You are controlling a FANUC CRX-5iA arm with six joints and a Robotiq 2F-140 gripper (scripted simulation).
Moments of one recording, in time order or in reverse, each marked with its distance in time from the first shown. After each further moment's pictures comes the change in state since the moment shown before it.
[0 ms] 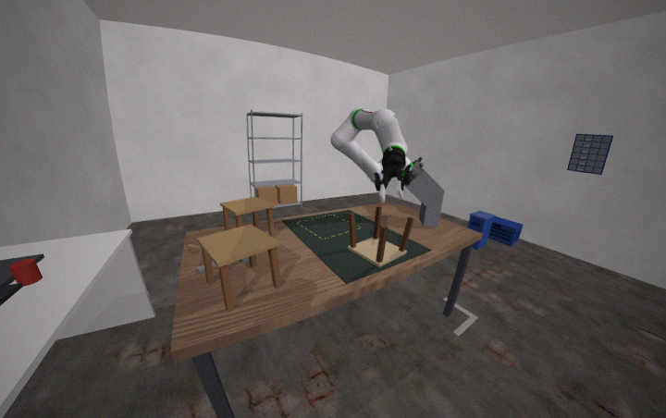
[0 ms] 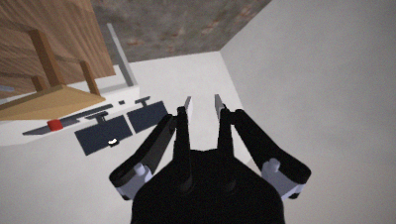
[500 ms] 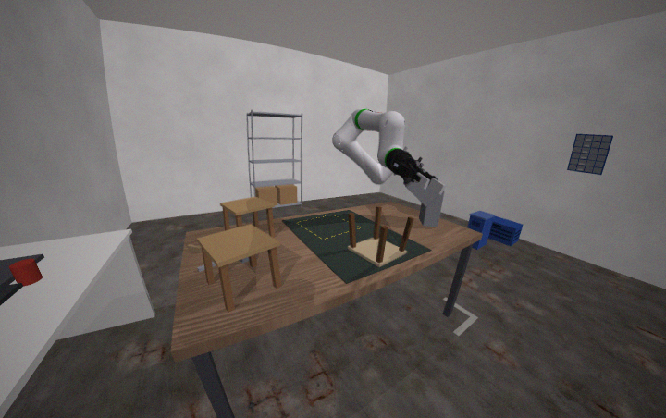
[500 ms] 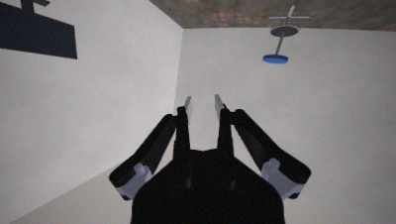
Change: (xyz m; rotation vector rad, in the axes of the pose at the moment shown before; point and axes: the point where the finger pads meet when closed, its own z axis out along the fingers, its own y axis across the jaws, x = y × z) arm -0.001 0.113 0.002 -0.360 -0.163 -0.703
